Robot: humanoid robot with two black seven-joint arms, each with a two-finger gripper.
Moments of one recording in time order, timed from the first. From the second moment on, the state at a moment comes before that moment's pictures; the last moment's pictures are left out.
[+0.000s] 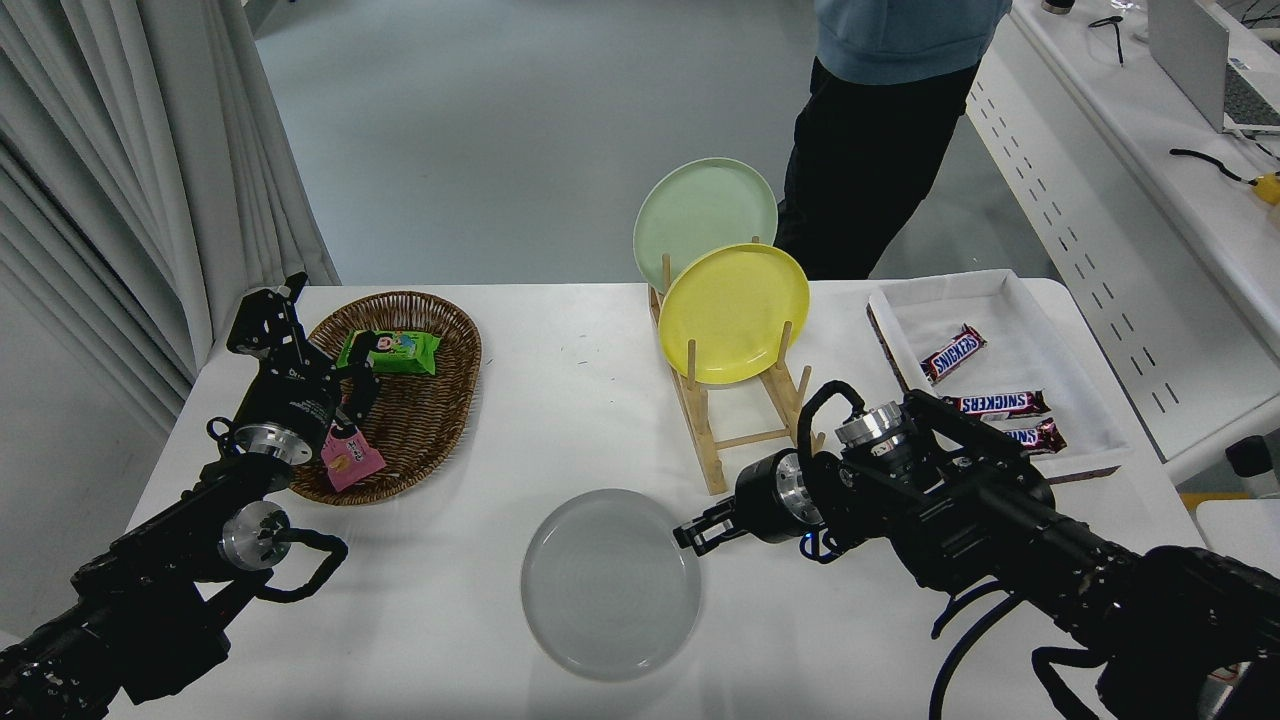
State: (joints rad) left arm -0.56 0.37 -0.74 -0.69 0.13 -0.23 -0.64; right arm 0.87 0.00 0.52 0.65 0.93 -0.79 -0.44
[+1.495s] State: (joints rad) left arm -0.56 0.37 -0.74 -0.69 0.13 -0.23 -0.64; right arm 0.83 0.00 0.51 0.85 0.61 -0.74 -0.45
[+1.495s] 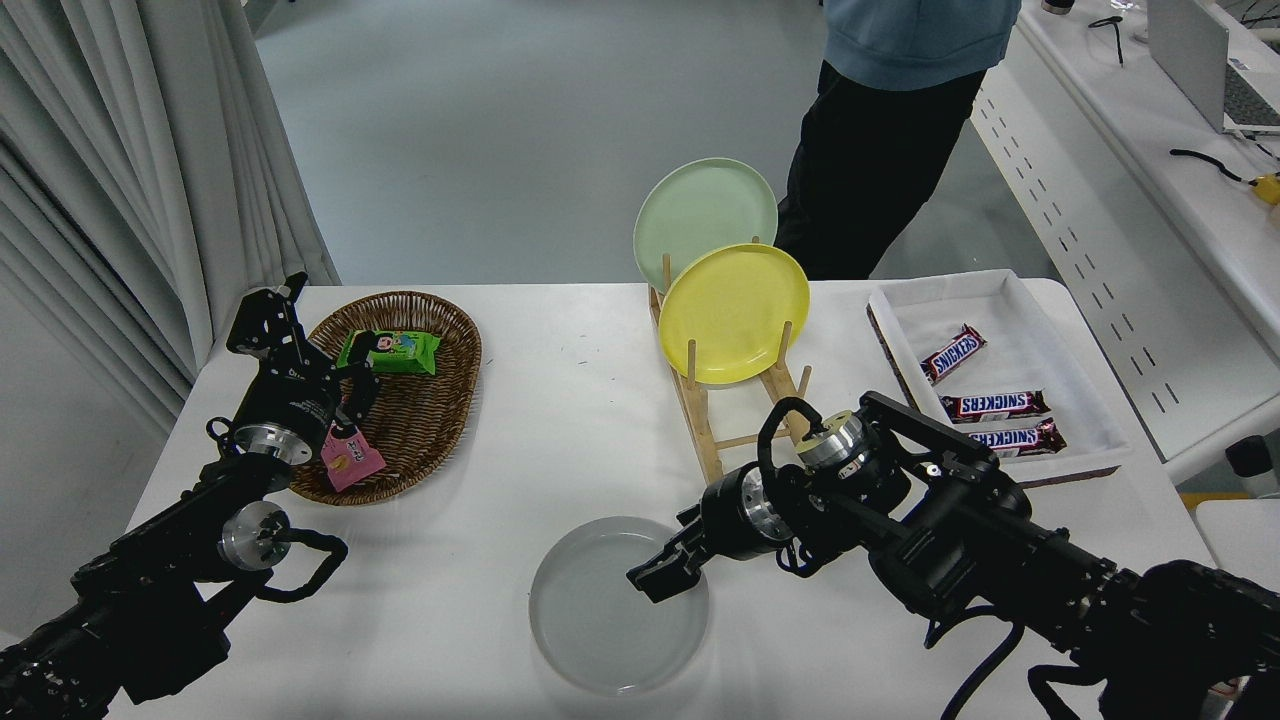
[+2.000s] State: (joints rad) left arm -0.56 0.37 -0.74 -0.69 0.13 -0.23 -0.64; right arm 0.84 0.00 0.57 0.84 0.21 -0.21 -0.43
